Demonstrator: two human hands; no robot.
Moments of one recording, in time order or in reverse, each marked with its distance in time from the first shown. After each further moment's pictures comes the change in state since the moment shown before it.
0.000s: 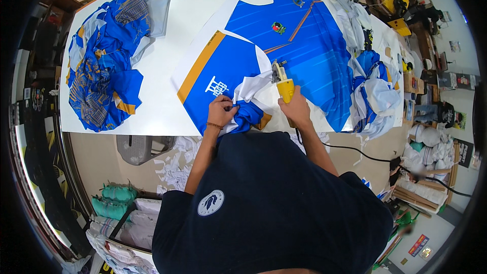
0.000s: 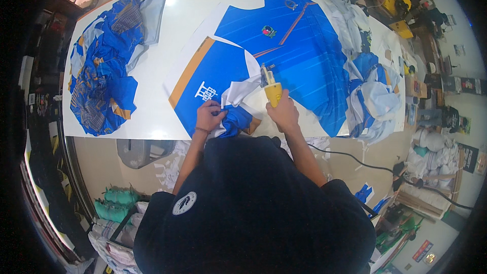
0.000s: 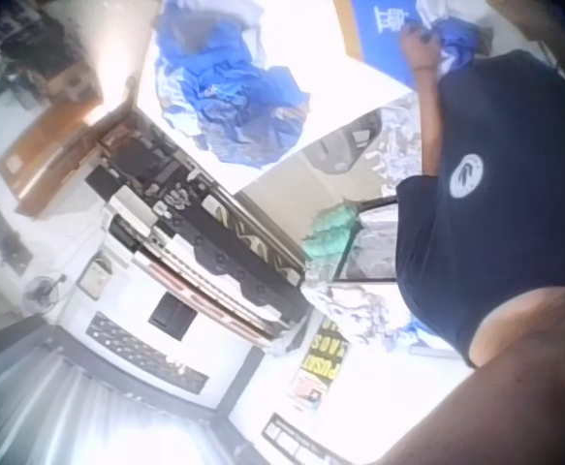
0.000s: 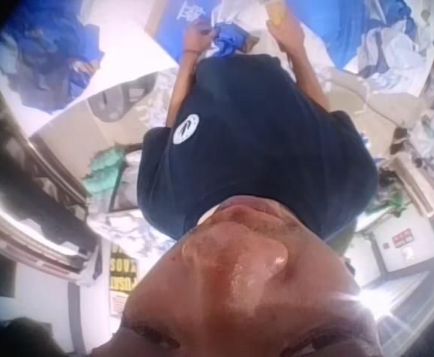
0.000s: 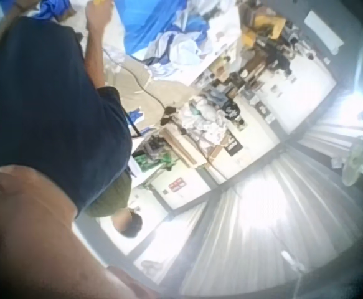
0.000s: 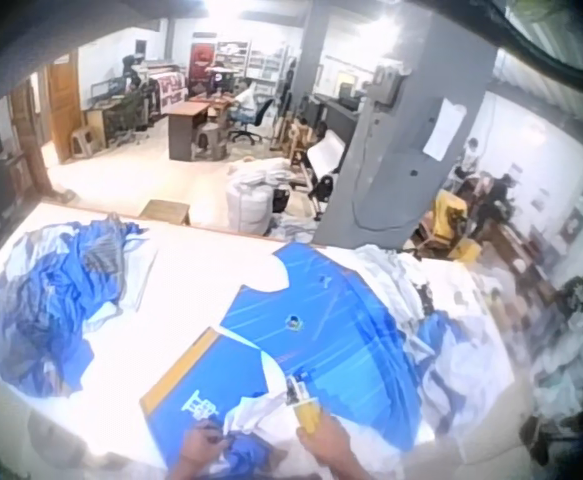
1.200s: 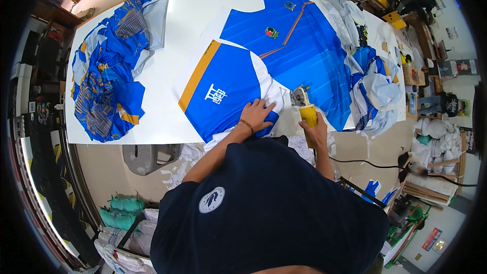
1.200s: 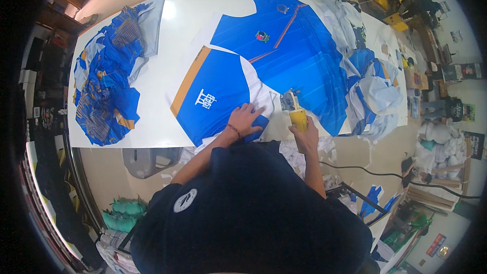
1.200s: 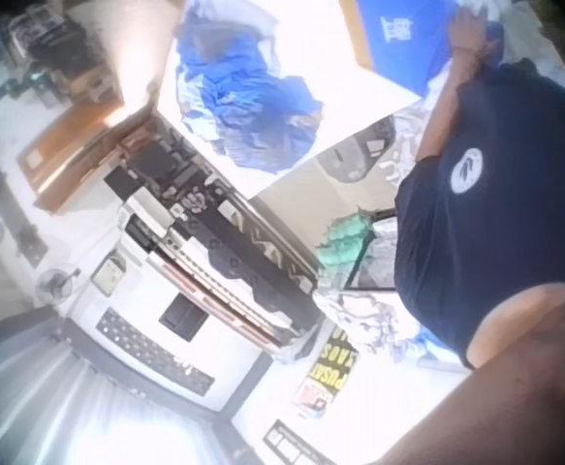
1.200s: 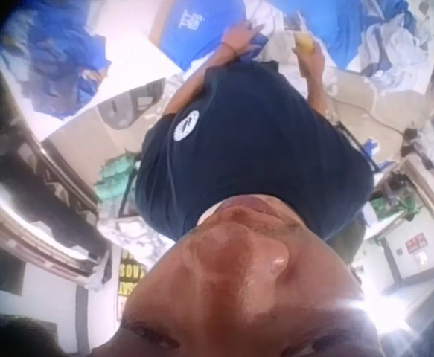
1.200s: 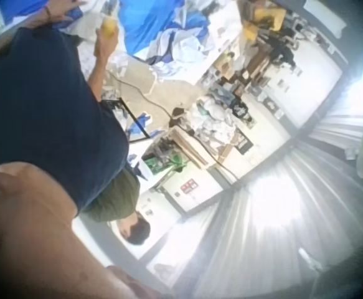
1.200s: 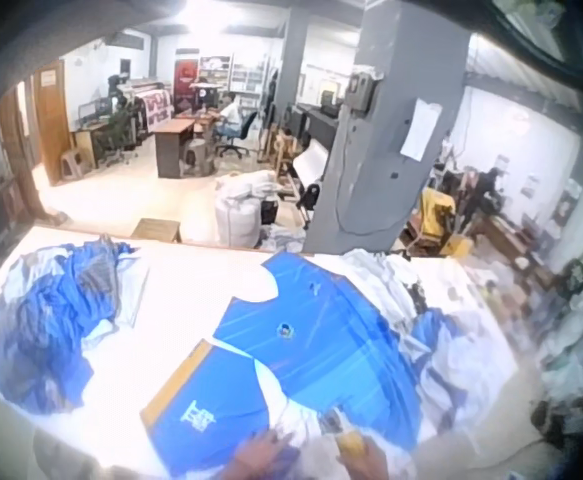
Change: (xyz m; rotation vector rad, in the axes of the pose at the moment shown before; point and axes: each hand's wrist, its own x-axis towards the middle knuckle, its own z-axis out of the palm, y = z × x) left_hand 0.014 0.087 0.064 0.495 -0.277 0.588; right_hand -0.055 0.123 0.001 0.406 0.198 0.041
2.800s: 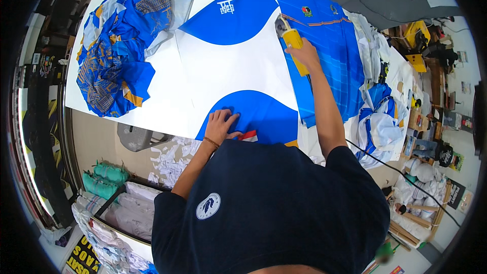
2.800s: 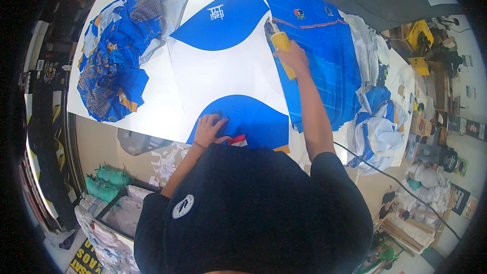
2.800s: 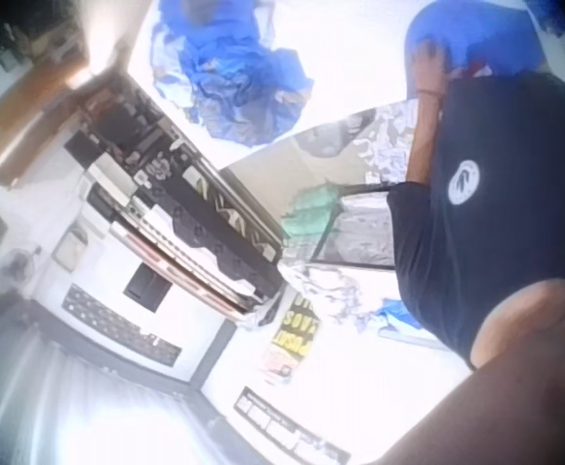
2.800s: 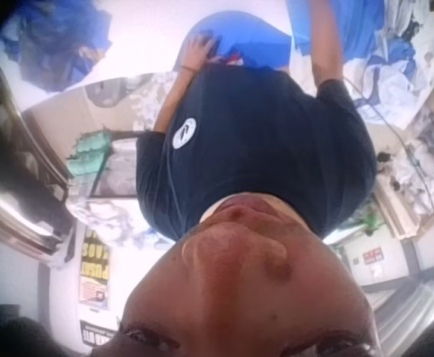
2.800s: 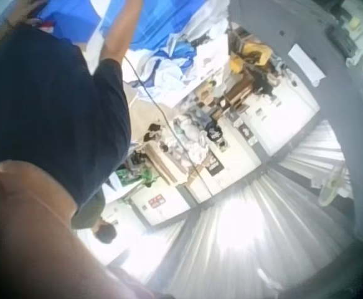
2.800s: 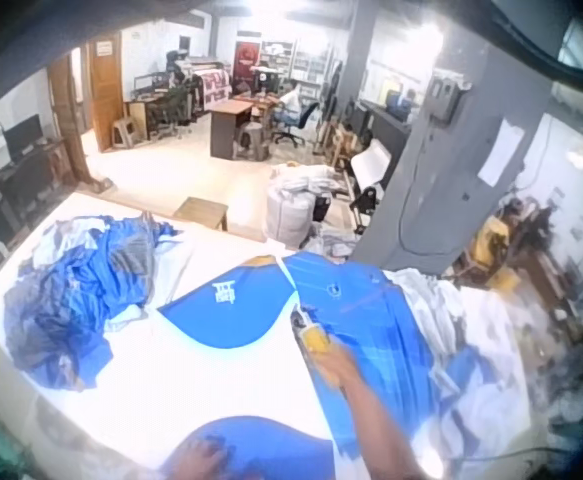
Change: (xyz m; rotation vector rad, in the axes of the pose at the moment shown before) left_hand -0.100 -0.060 -0.045 -0.020 0.222 -0.316; right_hand 0.276 -0.233 0.093 -0.337 -0.250 -0.297
